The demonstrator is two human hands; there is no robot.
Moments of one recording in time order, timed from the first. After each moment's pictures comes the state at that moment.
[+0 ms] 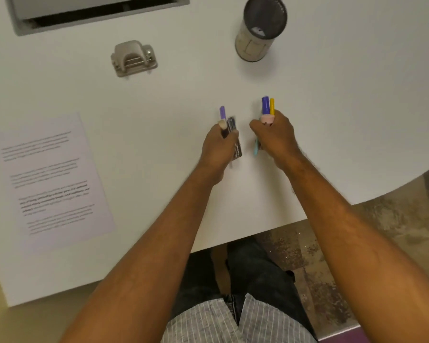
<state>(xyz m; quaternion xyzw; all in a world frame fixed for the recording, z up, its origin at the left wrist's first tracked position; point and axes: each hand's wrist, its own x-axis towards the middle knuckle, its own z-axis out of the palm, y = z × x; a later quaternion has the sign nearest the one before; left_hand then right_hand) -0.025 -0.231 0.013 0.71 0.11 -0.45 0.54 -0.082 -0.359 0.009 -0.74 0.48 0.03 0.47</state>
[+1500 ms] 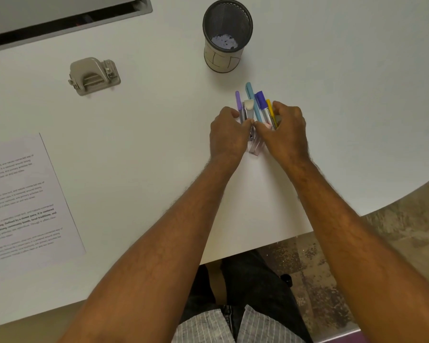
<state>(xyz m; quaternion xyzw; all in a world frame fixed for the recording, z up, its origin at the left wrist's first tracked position) -0.015 -0.355 -0.009 0.87 -0.01 -0.33 0.38 -0.093 -0.454 -0.020 -0.84 0.45 0.04 0.31</state>
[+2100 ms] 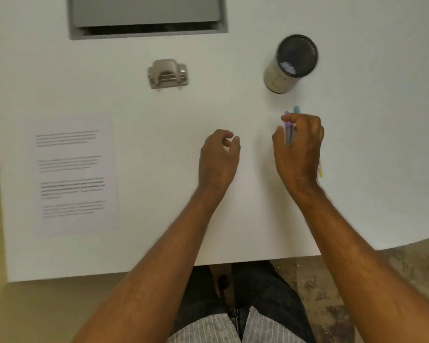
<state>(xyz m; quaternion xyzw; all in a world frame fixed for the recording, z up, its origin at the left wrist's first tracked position) -0.003 -0.213 0.029 0.85 0.05 -0.24 0.46 -0.059 -0.363 0.032 -0.88 0.33 -0.14 0.32</state>
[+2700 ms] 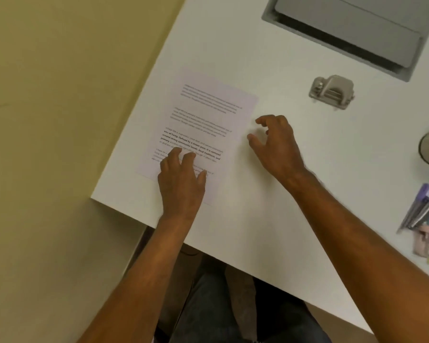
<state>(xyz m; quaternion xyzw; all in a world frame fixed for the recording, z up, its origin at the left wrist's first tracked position) -0.029 0.106 0.002 0.95 0.18 -0.13 0.21 0.071 -0.098 0.005 -0.92 0.01 0.15 0.36</state>
